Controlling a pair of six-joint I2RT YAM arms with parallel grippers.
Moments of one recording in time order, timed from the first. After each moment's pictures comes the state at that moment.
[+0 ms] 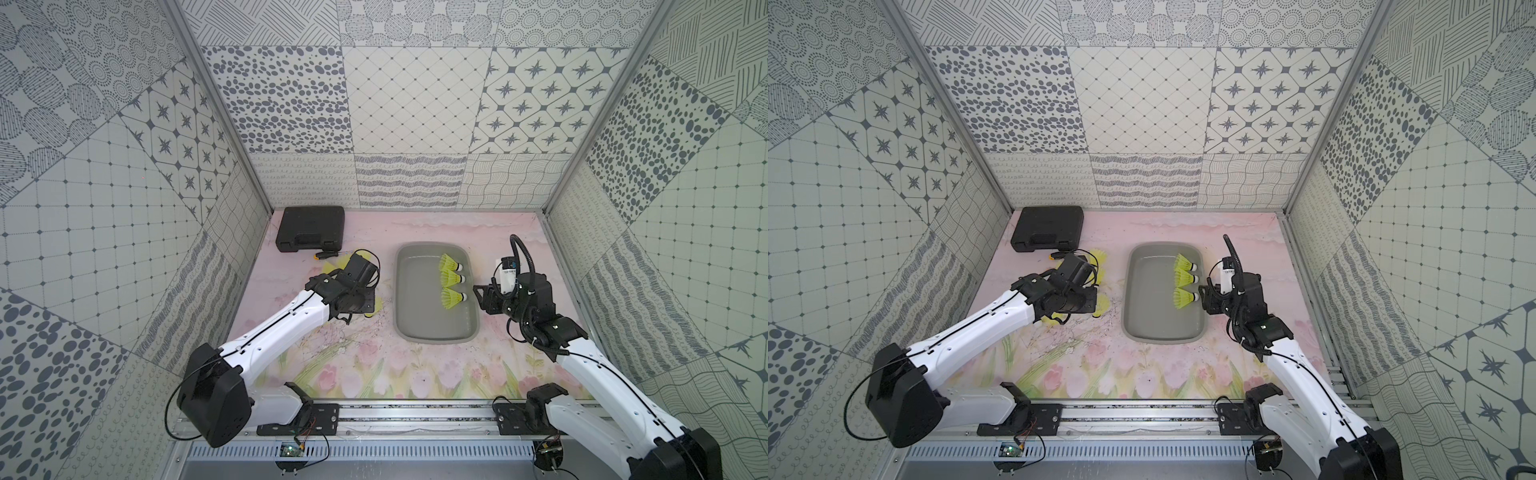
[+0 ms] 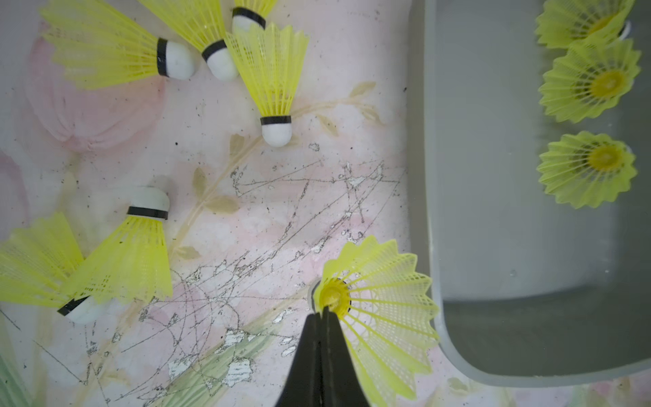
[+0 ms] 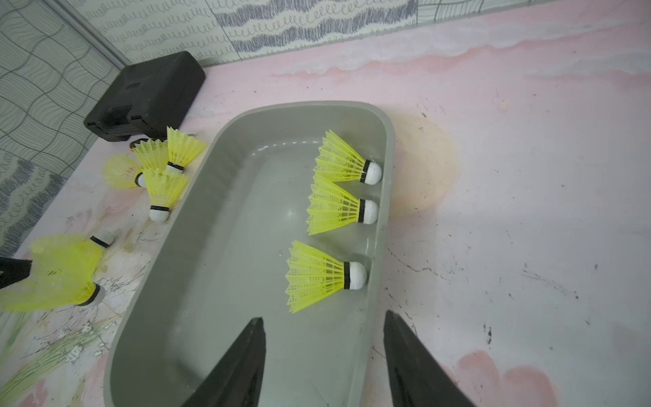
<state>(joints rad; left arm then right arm) -0.63 1.28 1.03 -0.82 -0.14 -0.54 0.33 0.88 0.57 -0.21 -0.13 0.25</state>
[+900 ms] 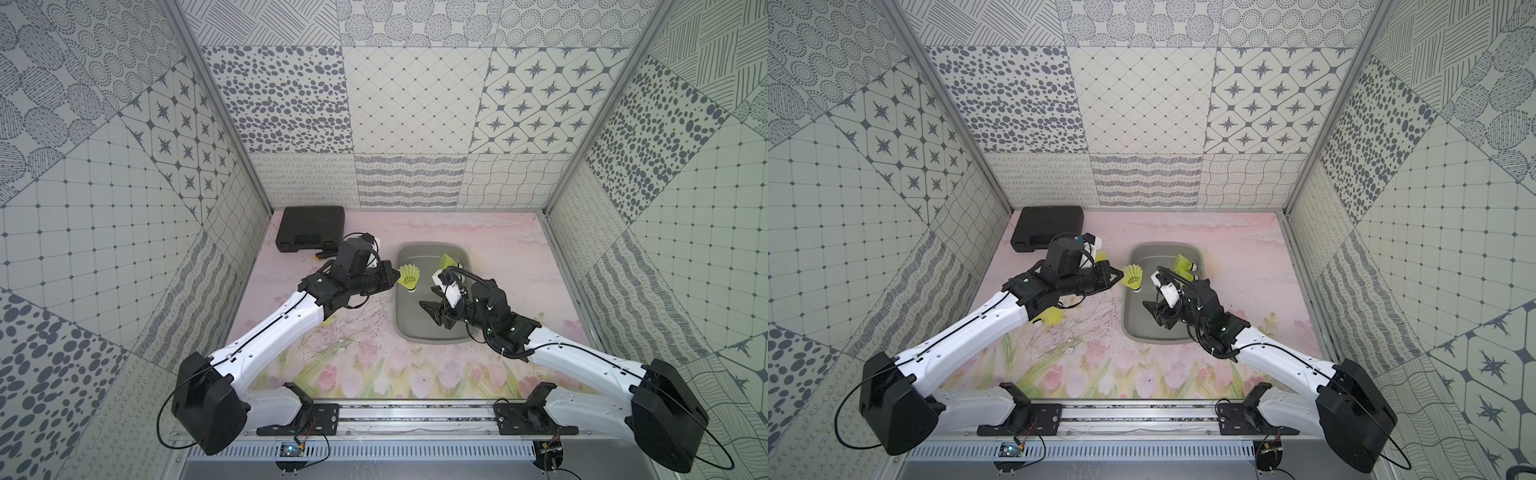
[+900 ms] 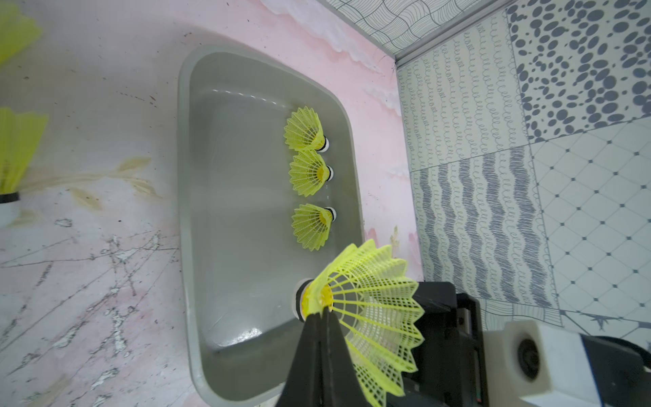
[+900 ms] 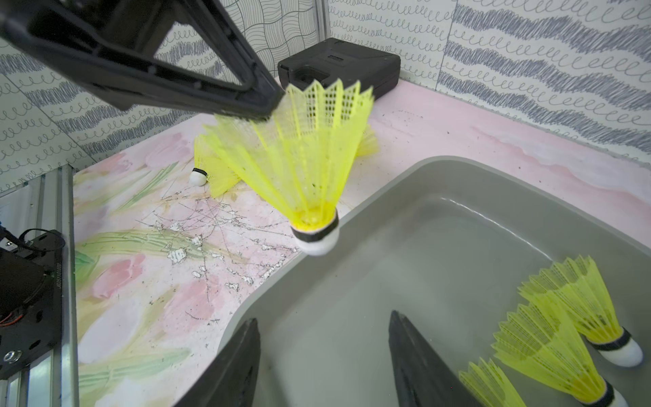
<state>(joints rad) -0.62 1.27 1.04 -0.37 0.28 -0.83 0.74 1.17 0.59 0.21 -0.18 0.01</state>
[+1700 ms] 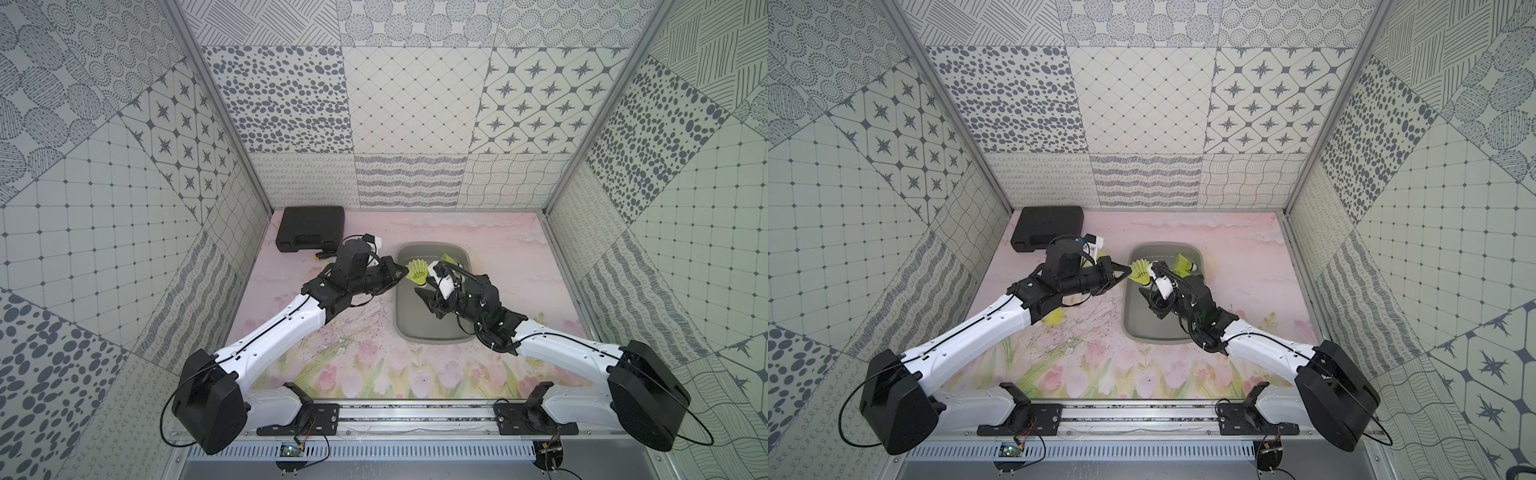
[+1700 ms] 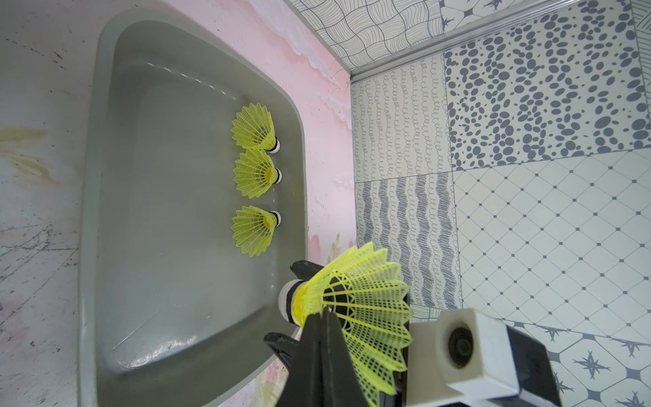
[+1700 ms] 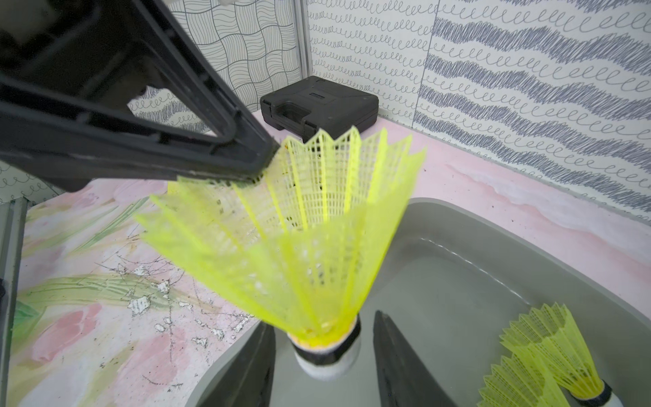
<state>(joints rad) -0.62 1.27 0.98 -0.18 0.36 -1.03 0.75 1.27 0.61 0.38 -0.10 0.00</state>
